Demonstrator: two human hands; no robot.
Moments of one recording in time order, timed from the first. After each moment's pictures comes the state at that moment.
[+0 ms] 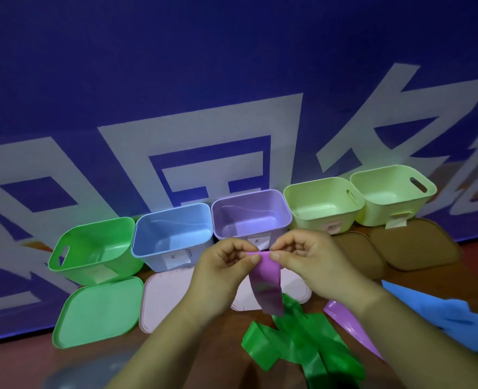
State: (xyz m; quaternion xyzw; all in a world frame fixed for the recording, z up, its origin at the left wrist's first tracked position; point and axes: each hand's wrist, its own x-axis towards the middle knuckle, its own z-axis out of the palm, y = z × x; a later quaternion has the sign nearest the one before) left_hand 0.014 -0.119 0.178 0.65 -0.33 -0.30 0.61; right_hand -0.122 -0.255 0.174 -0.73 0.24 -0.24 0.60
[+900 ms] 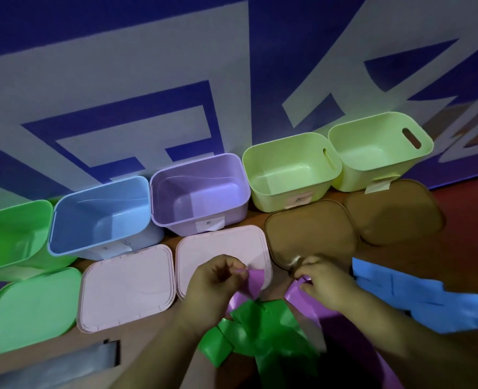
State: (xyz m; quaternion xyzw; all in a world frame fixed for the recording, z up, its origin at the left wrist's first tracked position) left_hand -0.021 -0.222 0.061 0.73 -0.24 -0.41 0.49; right_hand -0.217 -0.405 -0.039 -0.89 0.31 0.12 0.31
